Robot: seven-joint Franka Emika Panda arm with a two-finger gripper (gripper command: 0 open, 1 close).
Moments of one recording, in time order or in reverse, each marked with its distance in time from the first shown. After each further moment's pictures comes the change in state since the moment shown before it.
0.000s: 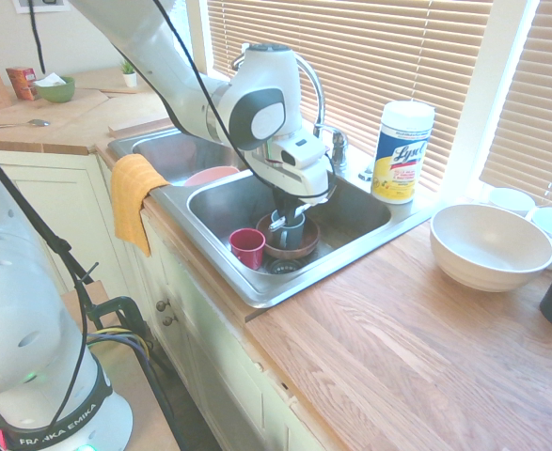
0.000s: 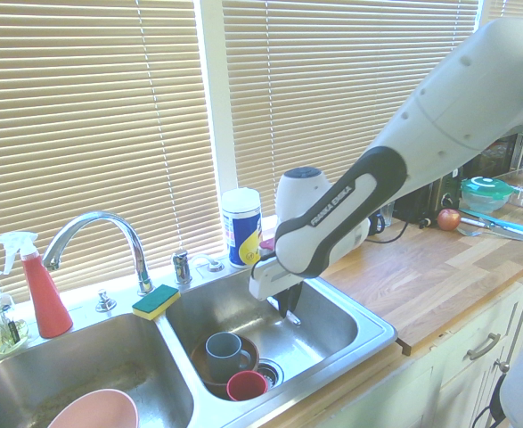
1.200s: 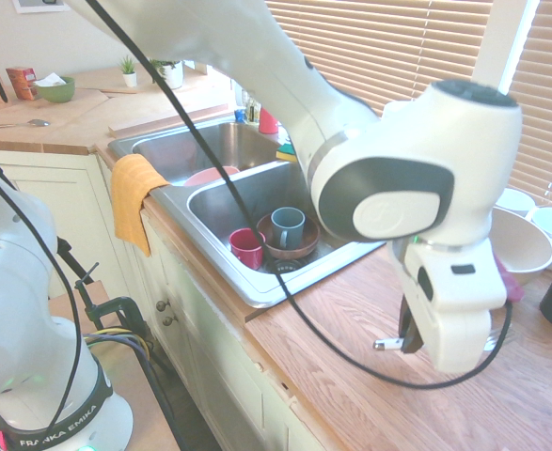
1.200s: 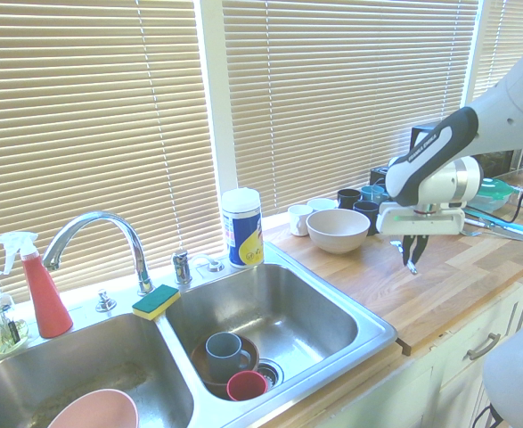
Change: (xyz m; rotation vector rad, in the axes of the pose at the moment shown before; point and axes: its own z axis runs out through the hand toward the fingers) arm 0.205 0.288 -0.091 -0.060 0.028 0.621
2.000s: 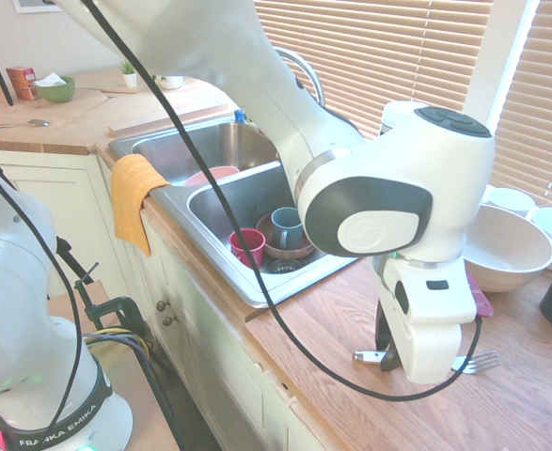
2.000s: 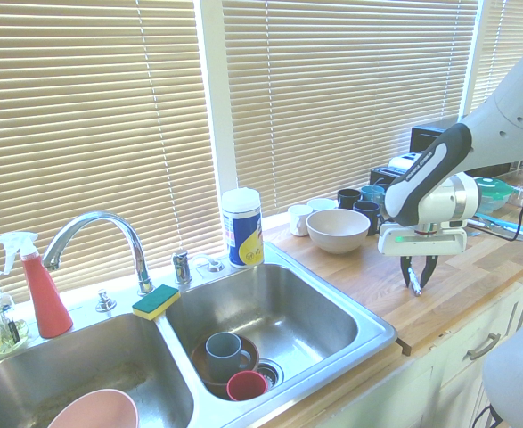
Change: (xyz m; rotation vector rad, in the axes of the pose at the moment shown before) arm -0.005 0.032 0.068 -0.110 -0.056 0.036
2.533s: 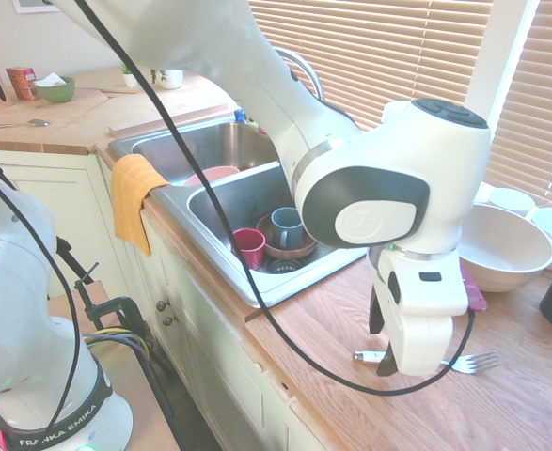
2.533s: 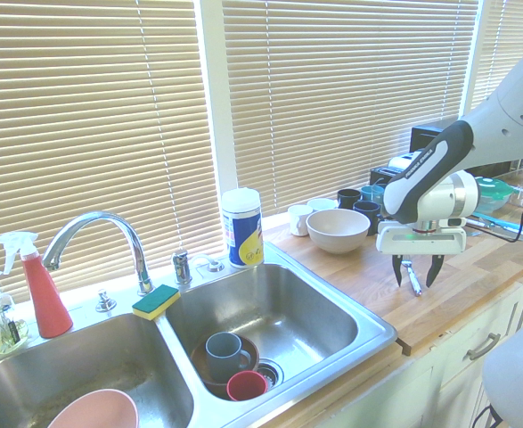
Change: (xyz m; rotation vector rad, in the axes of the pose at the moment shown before) arm -0.008 -0.003 -0.005 -0.002 -0.005 0.023
